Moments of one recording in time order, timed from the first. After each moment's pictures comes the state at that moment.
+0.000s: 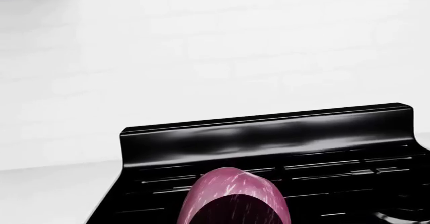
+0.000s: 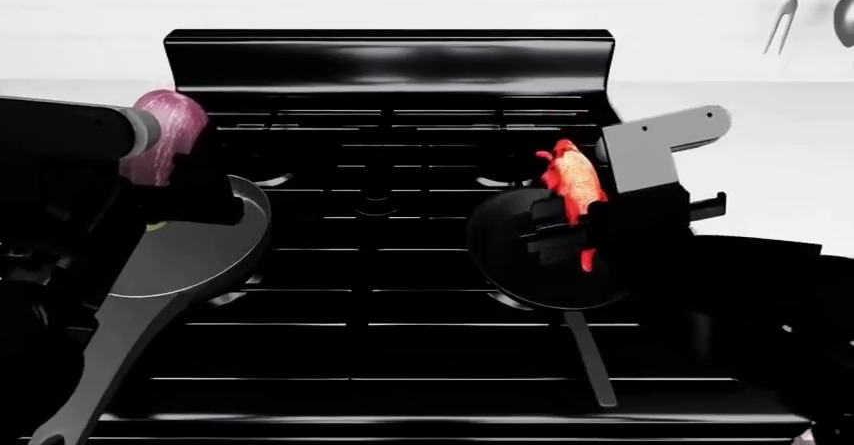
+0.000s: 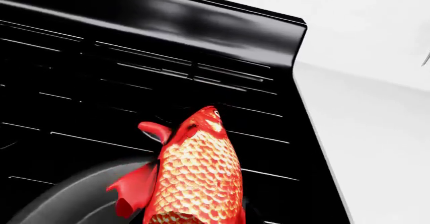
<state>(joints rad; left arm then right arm) -0.72 -0.94 0.30 0.61 -1.25 -0.65 -0.74 0.96 0.64 -0.56 -0.25 1.25 1.01 0.81</state>
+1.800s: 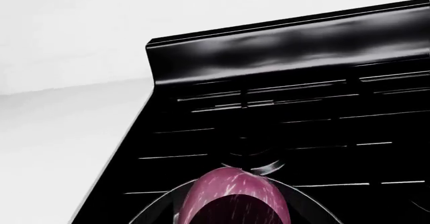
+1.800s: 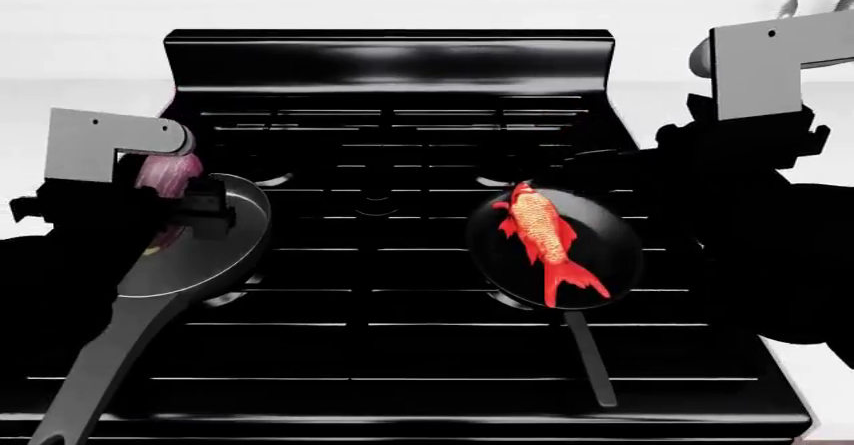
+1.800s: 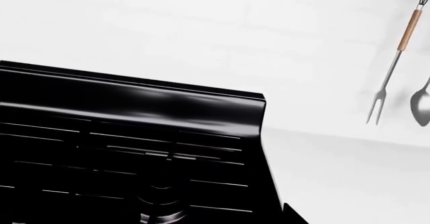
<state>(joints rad) -0.87 -0.86 0.49 0.17 -1.13 -0.79 -0.60 1.07 0.73 -0.41 -0.39 1.40 1.01 0.91</state>
